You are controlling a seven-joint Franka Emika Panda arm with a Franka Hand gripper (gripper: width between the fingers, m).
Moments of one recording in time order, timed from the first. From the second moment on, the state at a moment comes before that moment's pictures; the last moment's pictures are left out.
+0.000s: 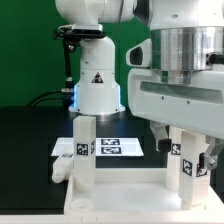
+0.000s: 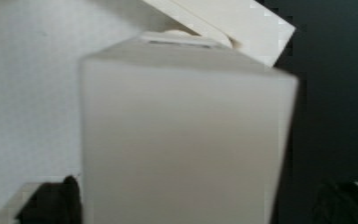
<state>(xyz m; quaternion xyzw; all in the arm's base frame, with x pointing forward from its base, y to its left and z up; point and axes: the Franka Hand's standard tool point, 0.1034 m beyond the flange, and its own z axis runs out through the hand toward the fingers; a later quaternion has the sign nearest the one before) 0.657 0.087 0.106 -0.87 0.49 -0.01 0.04</state>
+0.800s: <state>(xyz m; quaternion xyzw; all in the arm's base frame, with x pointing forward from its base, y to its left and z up) 0.642 0.112 0.115 -0.99 0.11 -0.03 0.02</state>
